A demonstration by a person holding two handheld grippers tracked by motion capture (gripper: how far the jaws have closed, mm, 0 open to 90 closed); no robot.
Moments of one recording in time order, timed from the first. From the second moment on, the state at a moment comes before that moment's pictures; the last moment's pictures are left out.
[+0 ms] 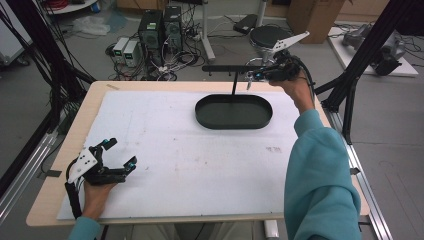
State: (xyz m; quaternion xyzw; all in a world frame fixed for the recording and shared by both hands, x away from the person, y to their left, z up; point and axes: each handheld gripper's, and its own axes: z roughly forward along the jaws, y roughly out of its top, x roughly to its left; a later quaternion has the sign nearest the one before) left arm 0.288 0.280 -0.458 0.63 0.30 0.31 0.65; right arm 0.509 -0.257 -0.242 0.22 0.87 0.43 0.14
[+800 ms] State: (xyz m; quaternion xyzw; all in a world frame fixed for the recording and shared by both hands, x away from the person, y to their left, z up) left arm 0.287 0.280 -0.458 0.63 0.29 0.32 0.65; right arm 0.533 -0.248 -0.252 0.23 0.88 0.38 0.15
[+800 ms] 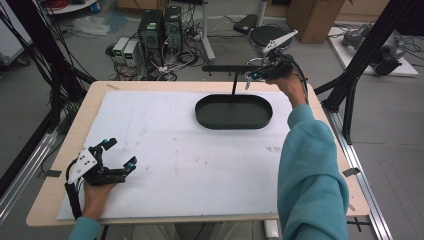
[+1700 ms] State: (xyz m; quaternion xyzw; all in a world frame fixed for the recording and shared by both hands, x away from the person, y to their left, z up) left arm 0.287 0.280 -0.458 0.63 0.30 0.32 0.65; right arm 0.543 -0.248 -0.261 0.26 0.88 0.36 0.16
